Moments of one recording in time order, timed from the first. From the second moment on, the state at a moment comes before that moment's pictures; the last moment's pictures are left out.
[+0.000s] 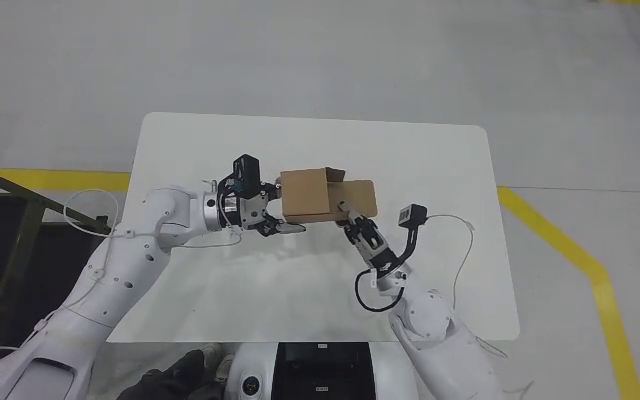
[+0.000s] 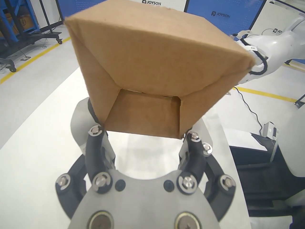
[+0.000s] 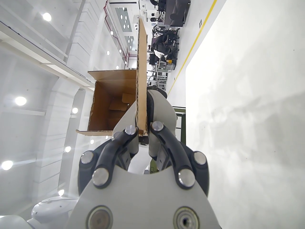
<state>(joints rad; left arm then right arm) 1.08 -0.84 -1.05 -1.52 0.95 -1.01 0.05 -1.51 -1.38 1.06 -1.65 0.13 -0.37 0.16</state>
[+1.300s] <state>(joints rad) 1.06 -0.82 -1.00 -1.48 0.98 -1.01 0.06 -1.62 -1.33 1.29 -1.79 0.15 -0.49 0.29</state>
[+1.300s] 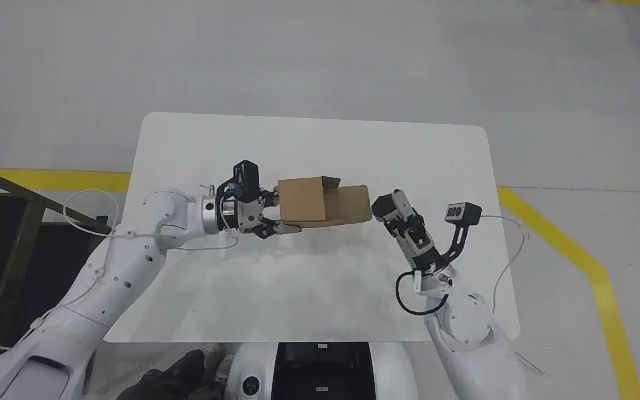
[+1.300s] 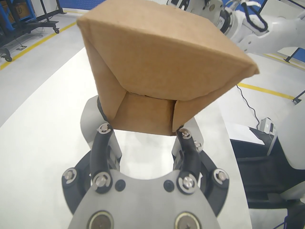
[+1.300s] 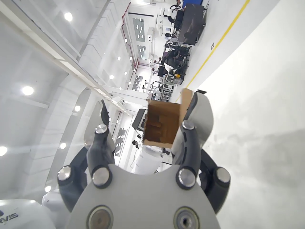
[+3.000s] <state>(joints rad) 0.96 -0.75 -0.76 -1.57 1.05 -1.01 0.14 -1.32 -1.26 1.15 -1.64 0.14 -0.28 1.01</state>
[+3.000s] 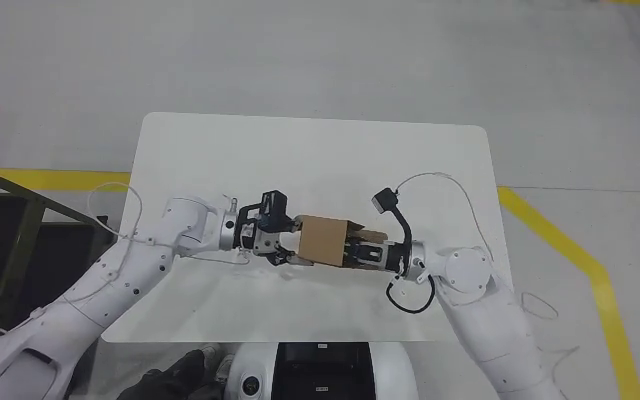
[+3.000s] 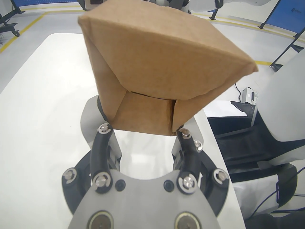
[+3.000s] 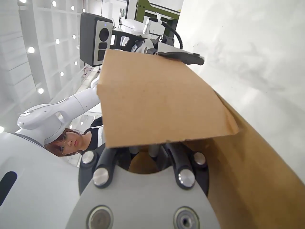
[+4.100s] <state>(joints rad) 0.91 -0.73 -0.68 -1.56 1.02 -1.01 0.15 -1.26 -1.26 1.07 -1.56 0.26 -0.33 0.97</state>
